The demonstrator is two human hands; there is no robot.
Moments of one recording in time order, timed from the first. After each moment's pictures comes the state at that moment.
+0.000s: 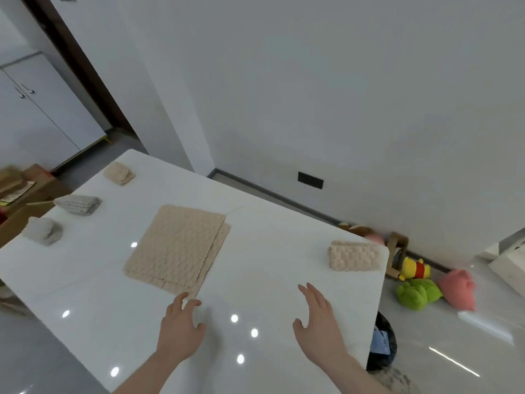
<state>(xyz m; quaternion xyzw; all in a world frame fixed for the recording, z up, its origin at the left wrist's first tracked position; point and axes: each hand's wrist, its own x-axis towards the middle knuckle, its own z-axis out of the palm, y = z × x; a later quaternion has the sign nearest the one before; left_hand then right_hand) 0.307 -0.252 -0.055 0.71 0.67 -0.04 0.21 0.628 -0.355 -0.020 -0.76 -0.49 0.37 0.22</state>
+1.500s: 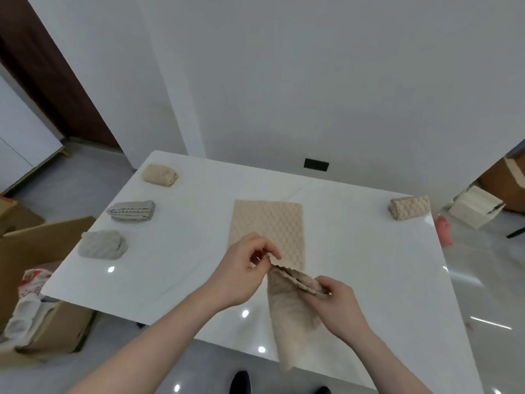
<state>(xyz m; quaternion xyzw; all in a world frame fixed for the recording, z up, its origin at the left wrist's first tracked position) 0.048 -0.131 0.168 0.80 0.31 0.17 0.49 0.217 -0.292 0.099 -0.80 -0.31 0.34 0.38</state>
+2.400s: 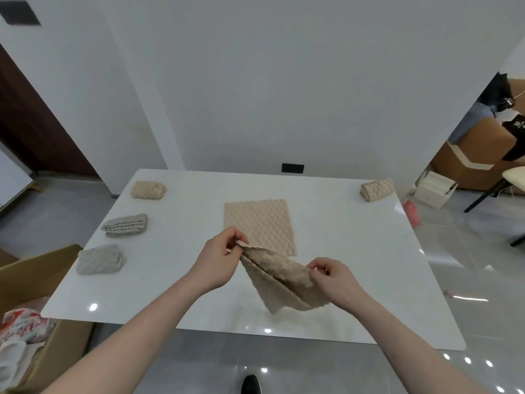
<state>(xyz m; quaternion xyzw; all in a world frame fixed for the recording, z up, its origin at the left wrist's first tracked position) -0.017 -0.125 0.162 0.79 0.36 0.14 0.47 0.173 -0.329 0.131 -0.83 -0.28 0.33 0.35</state>
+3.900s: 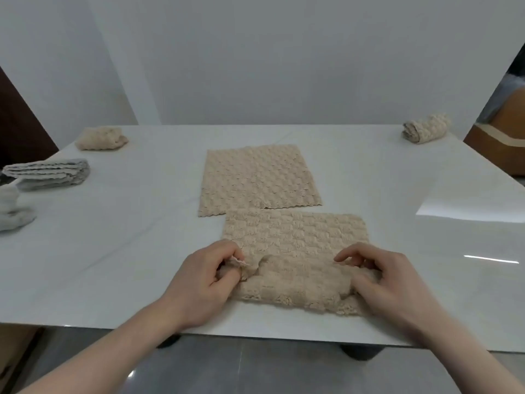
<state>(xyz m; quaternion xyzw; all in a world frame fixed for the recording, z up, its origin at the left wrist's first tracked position) -0.025 -0.110 -0.181 0.91 0.19 0.19 0.31 0.195 -0.346 -0.164 -0.83 -0.41 0.13 0.34</state>
